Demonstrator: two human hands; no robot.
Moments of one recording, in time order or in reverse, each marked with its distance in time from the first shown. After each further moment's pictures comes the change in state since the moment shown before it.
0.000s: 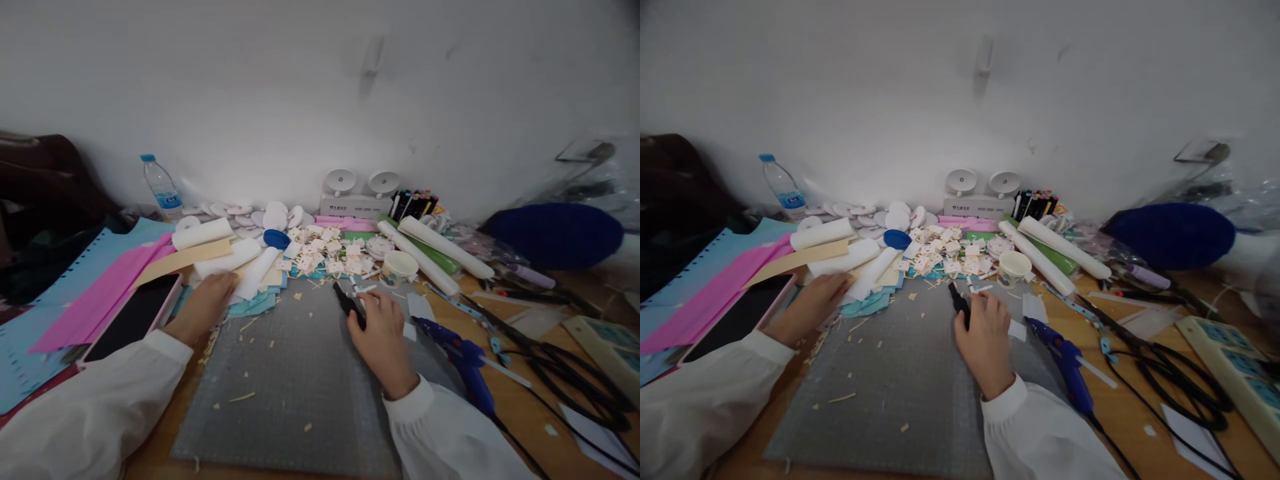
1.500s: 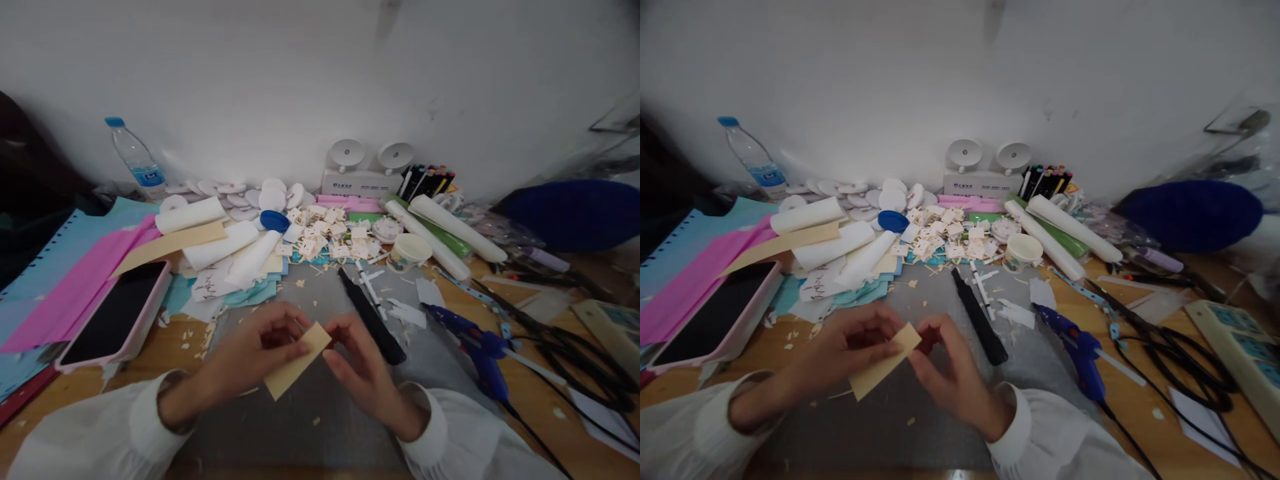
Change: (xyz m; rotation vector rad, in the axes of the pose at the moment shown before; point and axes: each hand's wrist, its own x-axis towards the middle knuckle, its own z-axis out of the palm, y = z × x) left_hand -0.034 0.119 -0.032 -1.335 -0.438 -0.113; right_hand -0.035 -0.051 -0.019 1.170 -0.322 -0.073
